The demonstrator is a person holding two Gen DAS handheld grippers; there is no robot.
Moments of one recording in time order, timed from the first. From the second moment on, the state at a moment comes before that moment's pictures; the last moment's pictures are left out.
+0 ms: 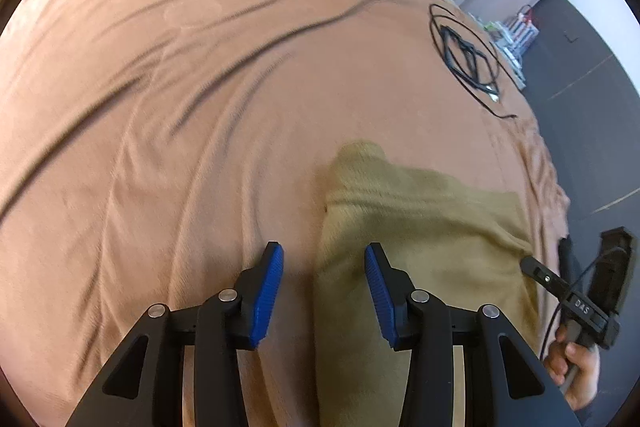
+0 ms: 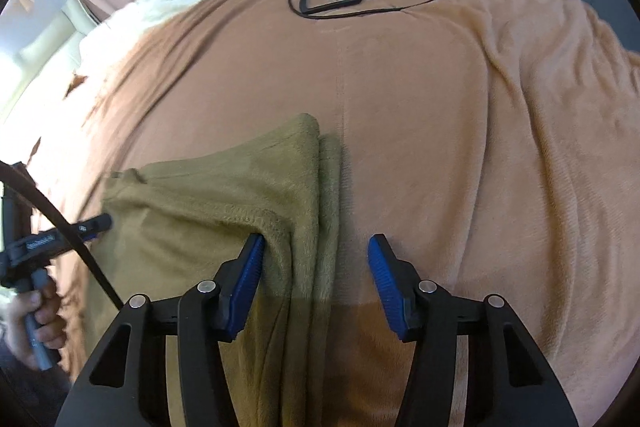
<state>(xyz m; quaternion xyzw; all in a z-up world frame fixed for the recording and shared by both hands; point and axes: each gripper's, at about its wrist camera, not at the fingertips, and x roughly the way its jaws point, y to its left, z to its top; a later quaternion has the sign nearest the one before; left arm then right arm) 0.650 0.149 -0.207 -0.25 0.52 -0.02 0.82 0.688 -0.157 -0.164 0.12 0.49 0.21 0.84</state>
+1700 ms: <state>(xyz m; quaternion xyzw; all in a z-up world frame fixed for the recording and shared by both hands) 0.614 0.140 -0.089 -0.30 0.44 -0.09 0.84 0.621 -0.194 -0.090 0.20 0.43 0.29 0.83</state>
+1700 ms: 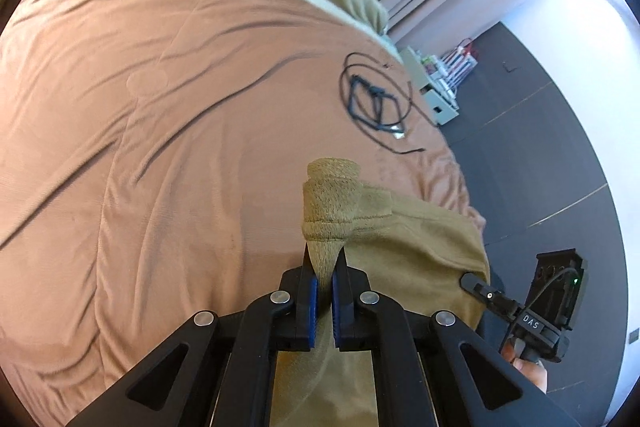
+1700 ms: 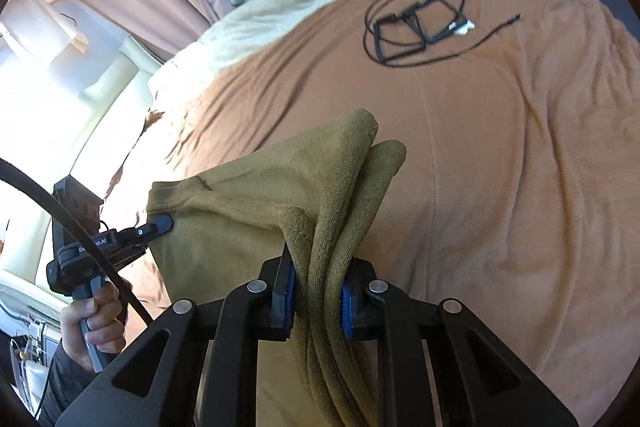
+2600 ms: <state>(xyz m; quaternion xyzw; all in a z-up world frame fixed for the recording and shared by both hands) 0.504 0.073 0.054 -0.27 0.36 -0.16 0.88 0.456 -0.270 0.009 0.21 0.32 0.28 0.88</state>
